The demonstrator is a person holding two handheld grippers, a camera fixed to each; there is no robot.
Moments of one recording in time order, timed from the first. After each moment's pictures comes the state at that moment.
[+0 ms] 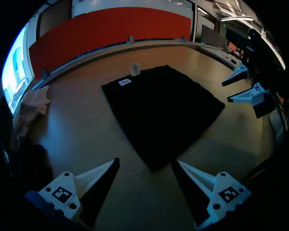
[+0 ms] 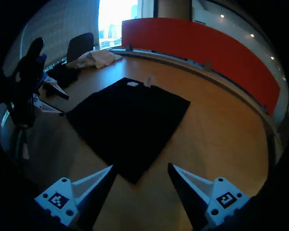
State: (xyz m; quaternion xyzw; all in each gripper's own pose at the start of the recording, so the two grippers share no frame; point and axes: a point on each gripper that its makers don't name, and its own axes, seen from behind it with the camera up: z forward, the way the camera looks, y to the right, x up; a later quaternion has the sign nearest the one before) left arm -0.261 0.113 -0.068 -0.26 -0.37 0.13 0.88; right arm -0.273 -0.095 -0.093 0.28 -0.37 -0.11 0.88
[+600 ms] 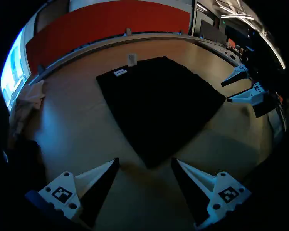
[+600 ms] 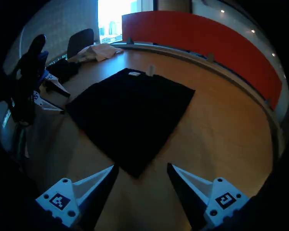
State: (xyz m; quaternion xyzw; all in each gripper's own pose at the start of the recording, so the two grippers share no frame) left arm -0.282 0.117 -0.073 -0.27 -0.40 0.13 0.87; right arm -0.298 -0.094 -0.102 0.29 -0.39 -0.11 0.87
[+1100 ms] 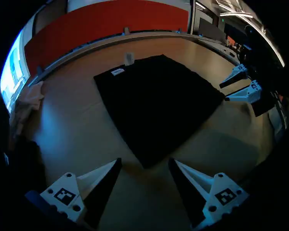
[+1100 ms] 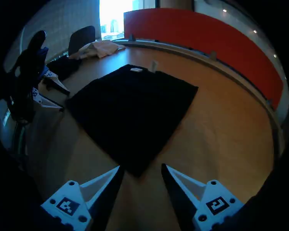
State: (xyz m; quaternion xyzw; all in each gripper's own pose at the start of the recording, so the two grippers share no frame) left arm -0.283 0.120 -0.077 -0.27 -0.40 0.14 0.86; right arm -0.307 -0.097 -0.104 0.29 -0.40 -0.11 0.86
